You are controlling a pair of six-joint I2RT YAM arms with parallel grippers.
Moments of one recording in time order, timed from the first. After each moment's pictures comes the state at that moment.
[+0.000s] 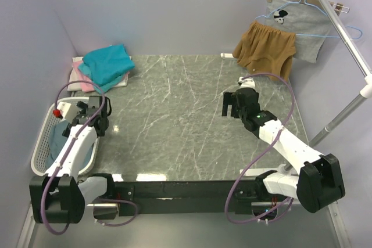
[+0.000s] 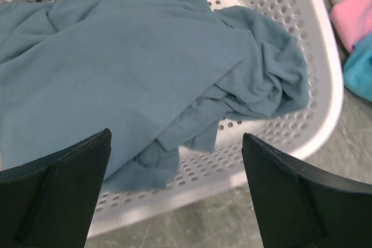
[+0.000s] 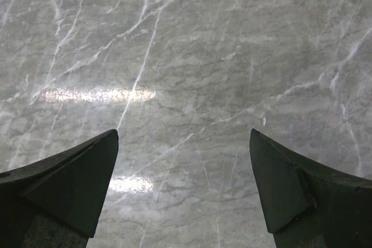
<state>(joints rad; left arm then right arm) -0.05 1.08 0.76 -0.74 -0.90 -1.20 0.39 1.19 0.76 -0.24 0.29 0.28</state>
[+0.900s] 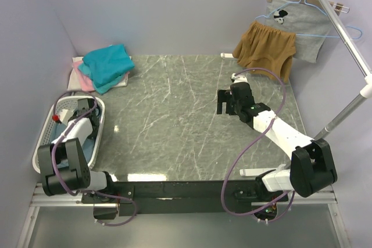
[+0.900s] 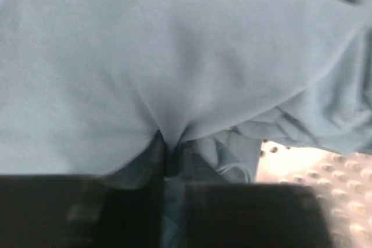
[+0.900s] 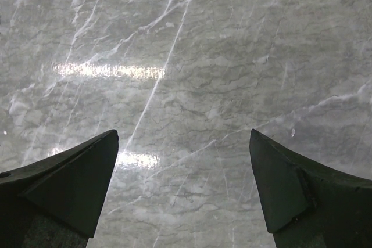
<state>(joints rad) 0.24 1.37 0.67 -0.43 -0.55 -1.03 0.39 1.33 0.86 -0.27 0.20 0.27</state>
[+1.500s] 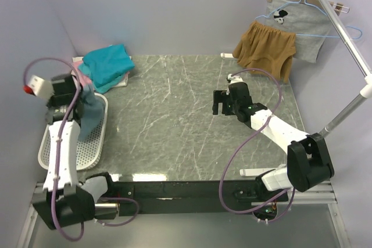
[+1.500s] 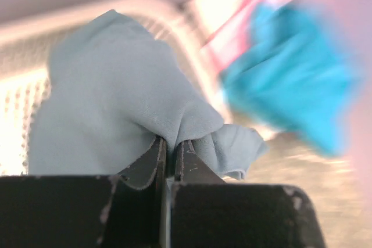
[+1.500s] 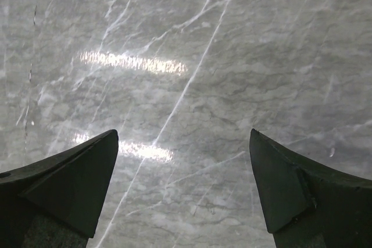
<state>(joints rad) 0.24 1.08 1.00 -0.55 -0.49 -0.86 0.39 1.38 0.85 -0.19 0.10 0.28</state>
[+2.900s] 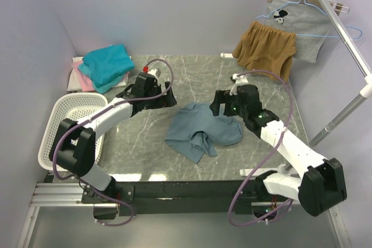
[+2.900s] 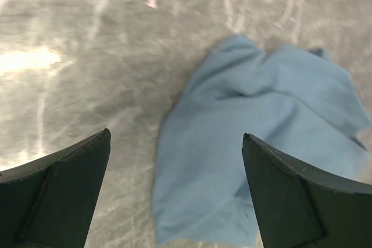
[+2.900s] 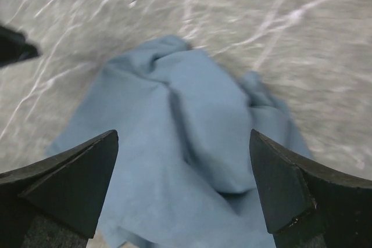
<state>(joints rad) -0.47 1.56 1.06 -0.22 0.13 -0.53 0.40 1.14 0.78 -0.17 -0.06 0.29</state>
